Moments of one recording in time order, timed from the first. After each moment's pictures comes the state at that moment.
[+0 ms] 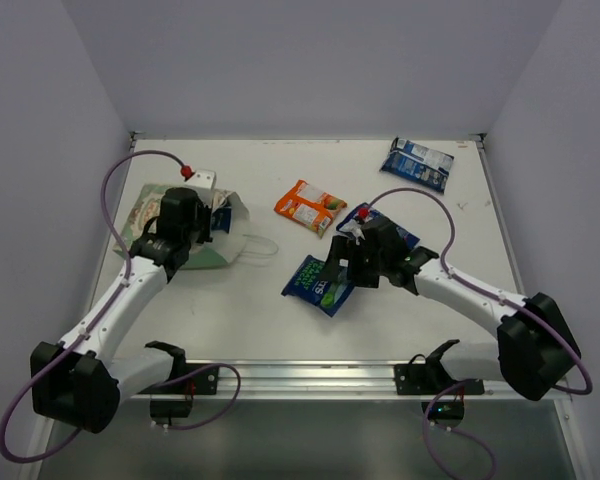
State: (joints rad) left arm -0.27 1.11 0.83 -0.34 -0.18 -0.01; right arm 0.61 1.28 0.71 -0.25 -0.27 0.74
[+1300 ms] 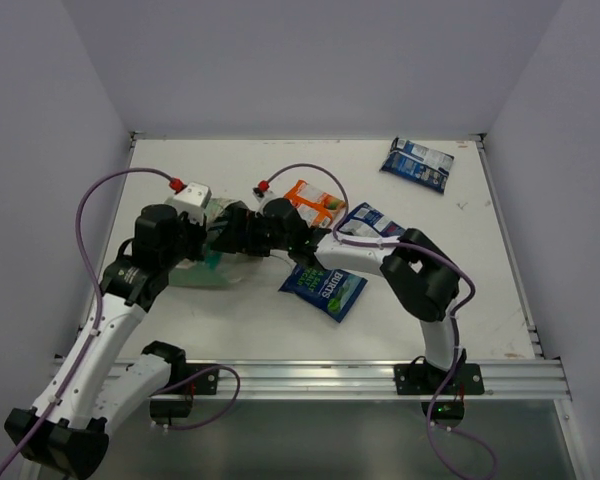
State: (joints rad) left arm -0.30 0.84 0.87 -0.57 -0.02 0.03; right arm 0.93 1.98 1.32 0.28 -0.23 0.94
